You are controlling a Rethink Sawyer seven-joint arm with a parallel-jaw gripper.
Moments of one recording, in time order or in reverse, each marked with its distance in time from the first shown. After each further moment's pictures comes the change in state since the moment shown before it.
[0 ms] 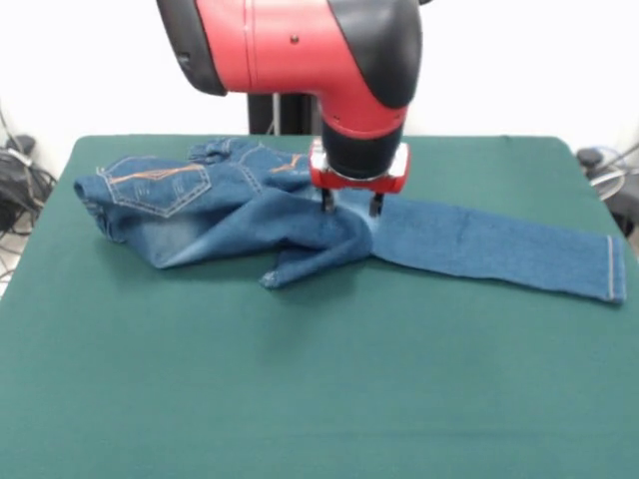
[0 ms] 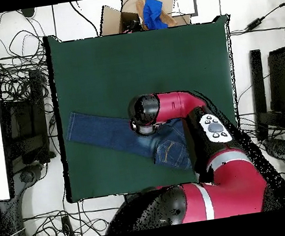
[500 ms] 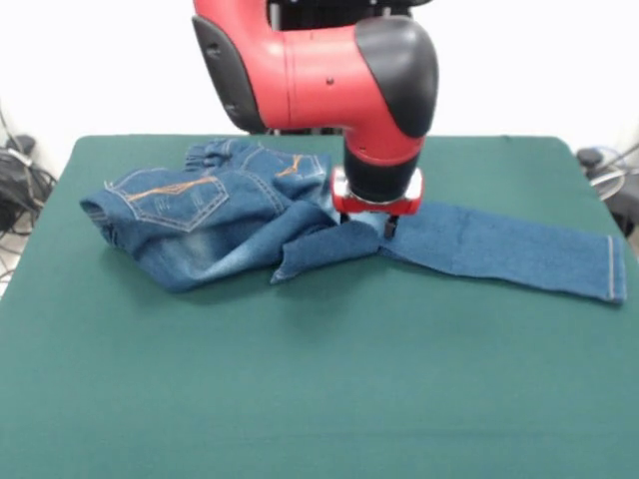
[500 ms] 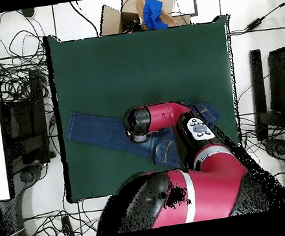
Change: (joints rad) arm 0.048 0.091 -0.032 0.021 -0.030 -0.172 0.000
